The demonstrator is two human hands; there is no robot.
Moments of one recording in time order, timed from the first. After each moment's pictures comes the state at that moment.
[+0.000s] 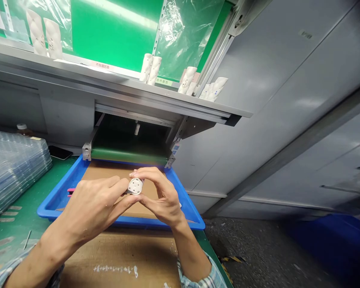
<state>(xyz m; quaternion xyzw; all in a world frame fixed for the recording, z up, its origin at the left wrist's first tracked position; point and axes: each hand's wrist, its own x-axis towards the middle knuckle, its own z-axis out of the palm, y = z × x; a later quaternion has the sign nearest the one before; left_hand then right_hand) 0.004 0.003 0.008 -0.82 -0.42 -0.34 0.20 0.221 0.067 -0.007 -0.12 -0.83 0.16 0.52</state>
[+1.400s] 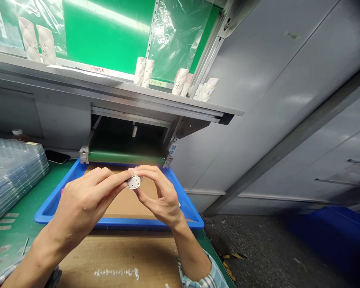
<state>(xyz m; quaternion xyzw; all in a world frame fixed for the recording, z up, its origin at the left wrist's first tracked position) -0.007 0.003 0.009 -0.80 -0.38 -0.45 0.11 0.219 0.062 0.000 -0.14 -0.82 0.13 0.54</state>
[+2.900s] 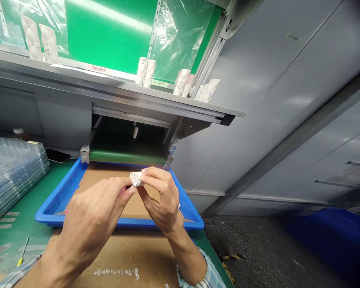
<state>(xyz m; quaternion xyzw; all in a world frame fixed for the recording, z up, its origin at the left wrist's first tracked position) 0.019 -0.013 0.005 -0.76 -0.43 -0.46 0.16 0.211 0.057 -0.008 -0.19 -0.78 -0.14 0.57</state>
